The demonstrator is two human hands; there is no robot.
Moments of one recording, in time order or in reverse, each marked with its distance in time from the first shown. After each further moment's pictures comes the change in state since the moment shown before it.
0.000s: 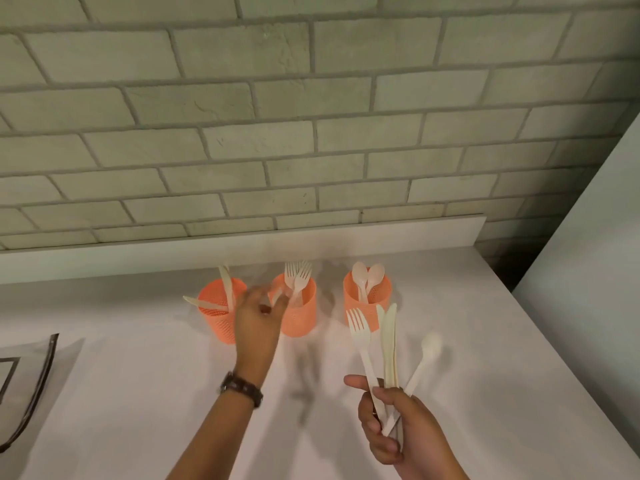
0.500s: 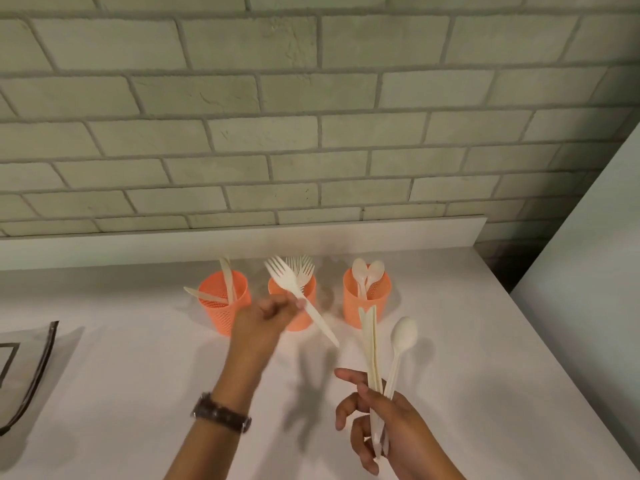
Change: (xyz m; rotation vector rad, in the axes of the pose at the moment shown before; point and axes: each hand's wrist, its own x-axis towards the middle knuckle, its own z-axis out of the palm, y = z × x) left_hand -0.038 0.041 -0.031 -0.396 -0.226 -0.163; right_hand -0.005 0.002 0.006 -0.310 -0.060 -0.036
